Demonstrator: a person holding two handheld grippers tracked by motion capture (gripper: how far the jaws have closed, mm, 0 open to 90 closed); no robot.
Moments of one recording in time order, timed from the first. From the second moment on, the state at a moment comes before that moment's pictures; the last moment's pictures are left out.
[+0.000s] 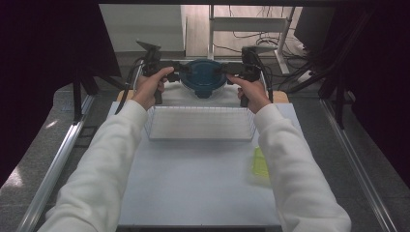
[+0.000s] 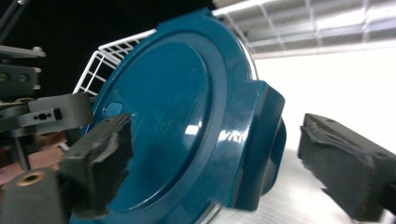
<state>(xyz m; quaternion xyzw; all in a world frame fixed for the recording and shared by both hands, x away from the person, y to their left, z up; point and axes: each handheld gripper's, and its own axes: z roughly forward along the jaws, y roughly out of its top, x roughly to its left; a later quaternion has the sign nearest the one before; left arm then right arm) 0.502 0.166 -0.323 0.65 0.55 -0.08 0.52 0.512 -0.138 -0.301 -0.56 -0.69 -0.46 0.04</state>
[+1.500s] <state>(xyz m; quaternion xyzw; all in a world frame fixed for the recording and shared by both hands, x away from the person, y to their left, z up) 0.244 0.179 -0.429 0.76 0.42 0.08 0.49 0.271 -0.233 -0.400 -0.40 -0.79 -0.45 -0.11</state>
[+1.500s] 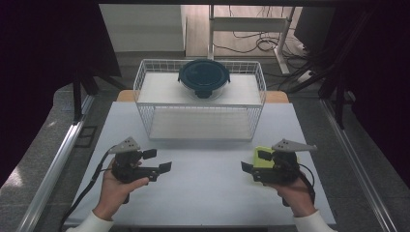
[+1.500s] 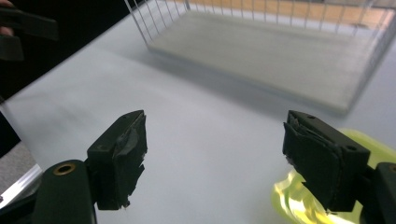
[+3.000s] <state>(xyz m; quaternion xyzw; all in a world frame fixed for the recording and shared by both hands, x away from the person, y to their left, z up) 0.228 0.179 -0.477 0.78 0.45 0.09 0.43 0.265 -0.256 -0.422 -0.44 -0.78 -0.42 -0.10</state>
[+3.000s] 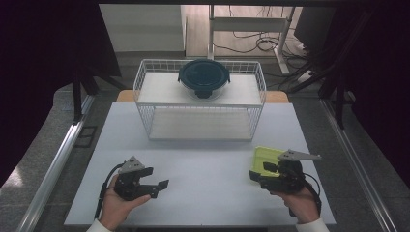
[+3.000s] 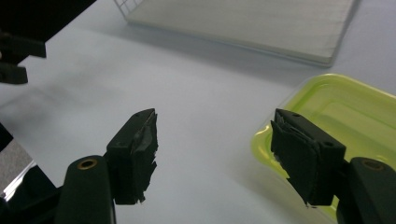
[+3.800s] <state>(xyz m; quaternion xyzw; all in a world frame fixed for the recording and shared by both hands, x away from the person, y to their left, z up) 0.231 0.182 -0.484 0.78 0.47 0.09 0.41 0.368 -0.274 -0.397 -0.49 -0.80 -0.33 -0.12</state>
